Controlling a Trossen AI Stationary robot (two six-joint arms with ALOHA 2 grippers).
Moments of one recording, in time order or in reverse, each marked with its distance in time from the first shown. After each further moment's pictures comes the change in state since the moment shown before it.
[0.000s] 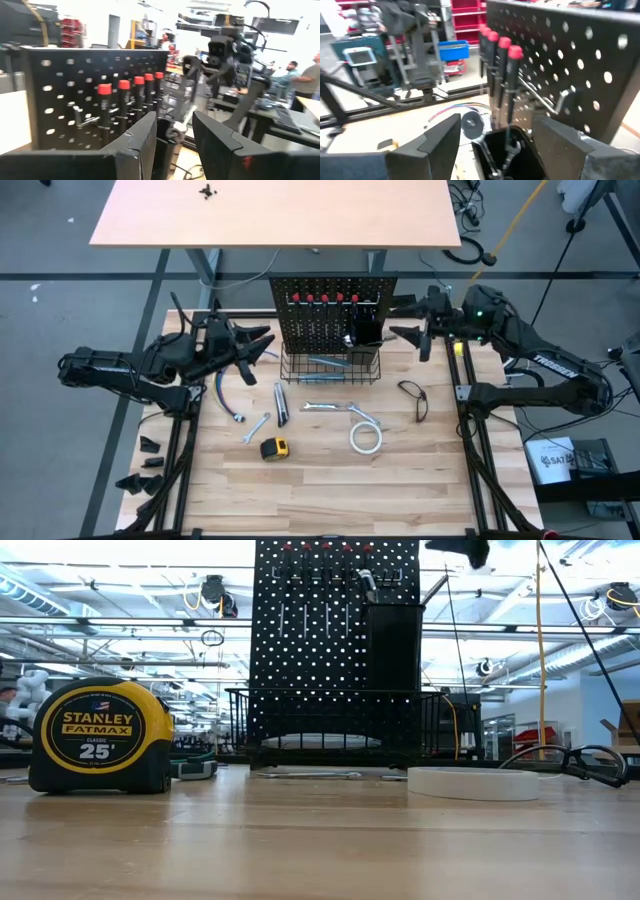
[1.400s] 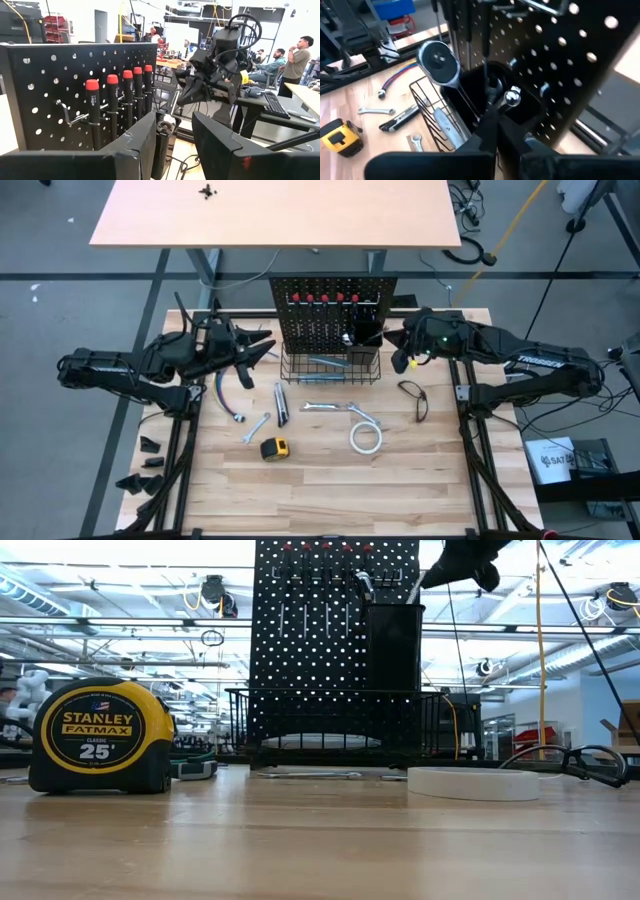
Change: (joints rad) left arm 0.019 -0.014 0.001 -0.053 0.084 0.025; right arm 0.256 0.121 -0.012 -0.175 0.501 0.232
